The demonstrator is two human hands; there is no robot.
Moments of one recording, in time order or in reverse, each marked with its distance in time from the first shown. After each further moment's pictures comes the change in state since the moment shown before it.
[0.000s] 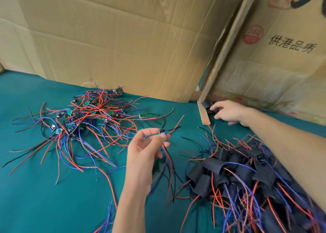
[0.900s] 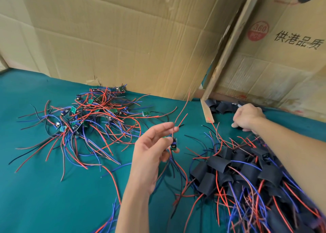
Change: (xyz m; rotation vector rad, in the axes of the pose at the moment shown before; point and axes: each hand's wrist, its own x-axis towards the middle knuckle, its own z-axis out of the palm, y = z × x) left_hand -0.004 0.001 -0.003 0.046 -0.190 0.015; right_hand -0.007 0.033 0.006 -0.024 0.246 0.329
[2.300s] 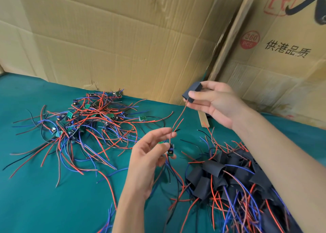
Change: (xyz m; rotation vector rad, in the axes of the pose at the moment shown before) left_hand 0.002 -0.004 -0.003 0.026 -0.051 0.018; right_hand -0.099 -0.088 -0.037 1.286 -0.517 -0.419
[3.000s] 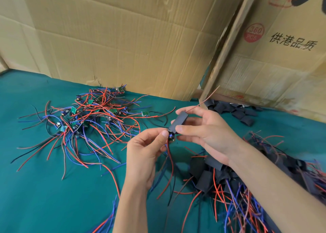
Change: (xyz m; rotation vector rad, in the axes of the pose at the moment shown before) left_hand 0.004 -0.003 -0.003 -0.159 0.154 0.056; right_hand -0.071 0.045 0.027 -0.079 -0.130 0.097
